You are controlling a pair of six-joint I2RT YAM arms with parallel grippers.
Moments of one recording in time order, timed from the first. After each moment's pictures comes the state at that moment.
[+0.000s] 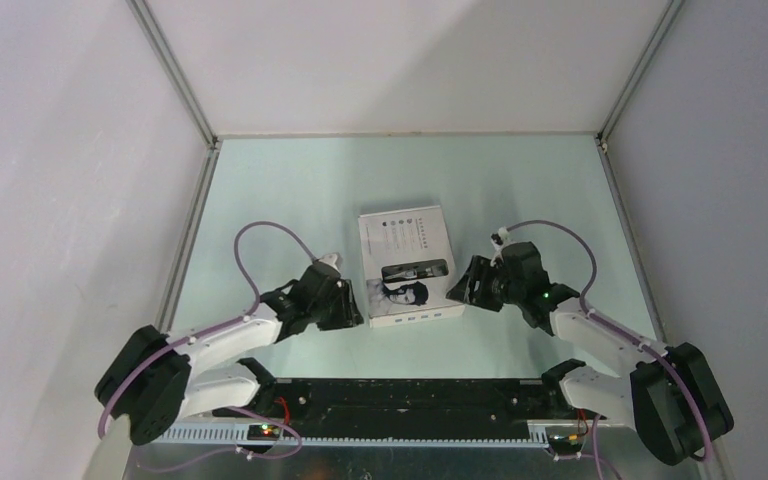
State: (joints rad) left arm -0.69 1.11 0.43 -0.24 0.03 -0.75; right arm 0.44 1.08 0.45 -0.08 -0.33 0.69
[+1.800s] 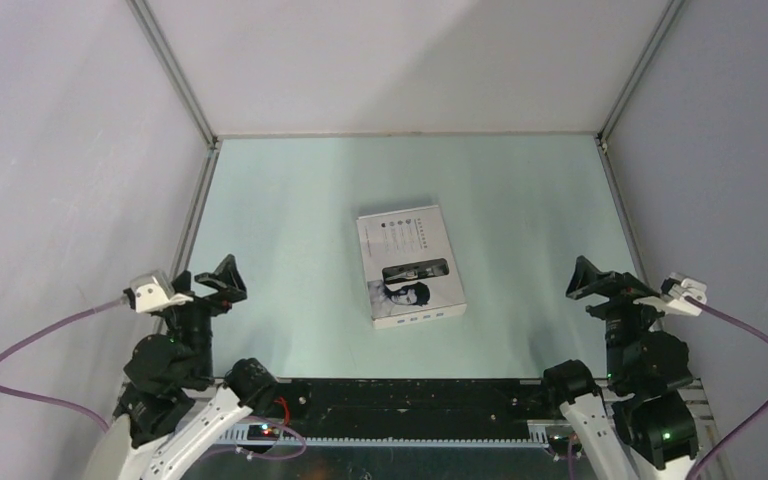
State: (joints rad) left arm -0.74 0.00 0.67 -0.51 -0.94 -0.18; right arm 0.29 0.05 0.73 -0.61 0.48 0.33
